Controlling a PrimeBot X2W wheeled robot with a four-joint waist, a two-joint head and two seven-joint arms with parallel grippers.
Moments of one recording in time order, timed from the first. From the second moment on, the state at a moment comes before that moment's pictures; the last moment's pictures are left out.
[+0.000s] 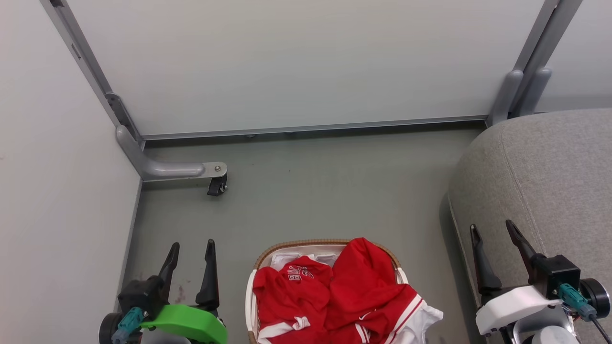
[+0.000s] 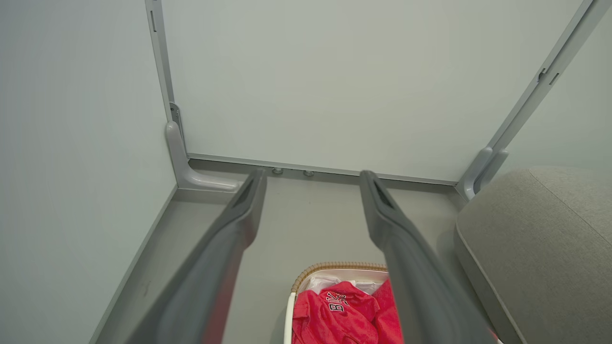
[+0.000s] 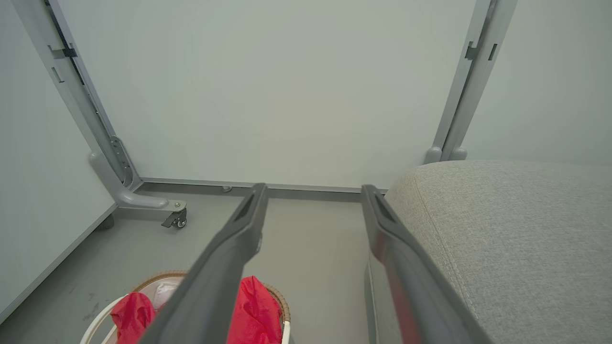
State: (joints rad) left arm -0.06 0.05 -0.16 0.35 -0.32 -0.11 -0.26; right arm -0.03 -0.05 -0.06 0.21 0.07 0.13 -0.26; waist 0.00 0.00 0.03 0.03
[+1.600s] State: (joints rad) left arm -0.47 0.08 -0.49 0.77 -0.13 -0.13 -0.26; right arm -0.26 -0.05 -0.02 0.14 0.10 0.13 -0.26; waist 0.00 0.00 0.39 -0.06
